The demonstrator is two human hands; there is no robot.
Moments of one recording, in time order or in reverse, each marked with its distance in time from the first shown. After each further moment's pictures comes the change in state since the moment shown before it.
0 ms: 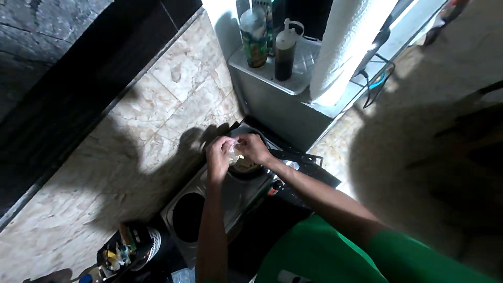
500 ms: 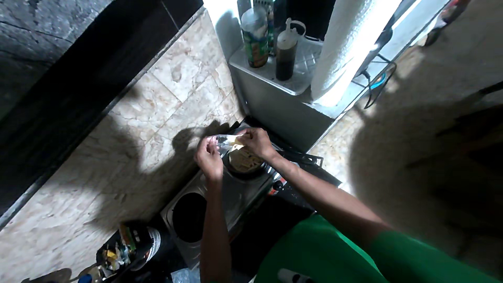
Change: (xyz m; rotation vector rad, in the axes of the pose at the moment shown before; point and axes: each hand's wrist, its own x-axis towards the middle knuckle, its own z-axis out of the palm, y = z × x) left_hand -0.006 -0.015 0.004 -0.097 0.365 -0.207; right_hand -0.011 -0.002 -0.015 0.121 0.101 0.121
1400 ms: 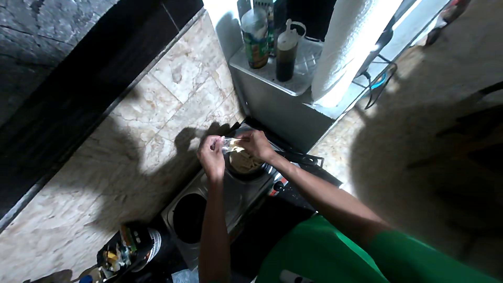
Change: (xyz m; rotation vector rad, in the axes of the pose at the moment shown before) left_hand 0.006 0.006 0.001 0.047 -0.052 0.073; right_hand 0.010 0.009 0.003 -0.126 -0.080 -0.093
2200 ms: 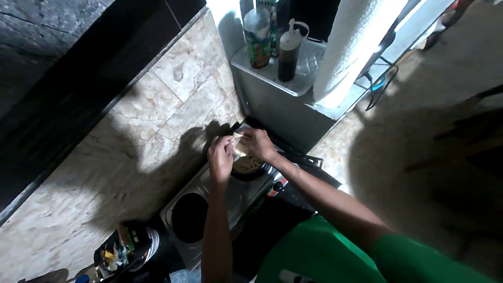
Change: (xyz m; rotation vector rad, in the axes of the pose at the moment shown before) left_hand -0.006 0.014 0.003 0.190 -0.240 0.108; right_hand -0.004 -0.012 -0.005 -0.073 0.066 -0.064
